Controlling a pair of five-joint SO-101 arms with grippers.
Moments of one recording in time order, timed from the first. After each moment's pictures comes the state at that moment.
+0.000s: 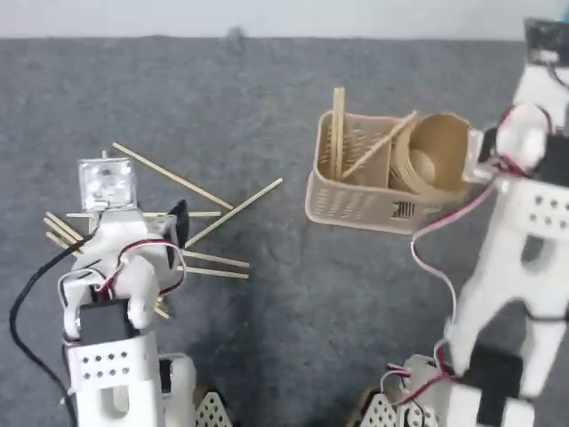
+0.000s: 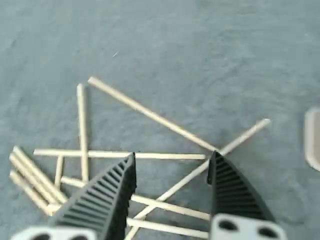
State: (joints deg) left arm -14.0 -68.7 61.6 61.2 0.8; right arm 12.4 -15.7 -16.6 100.7 5.4
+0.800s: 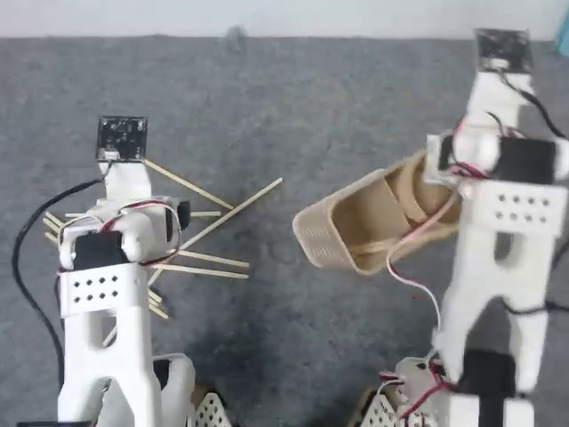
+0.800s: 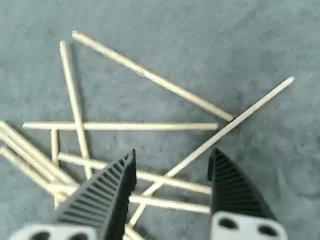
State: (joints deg) left arm -15.8 -42.0 48.9 62.9 -2.5; right arm -0.4 -10.7 -16.4 95.8 0.5
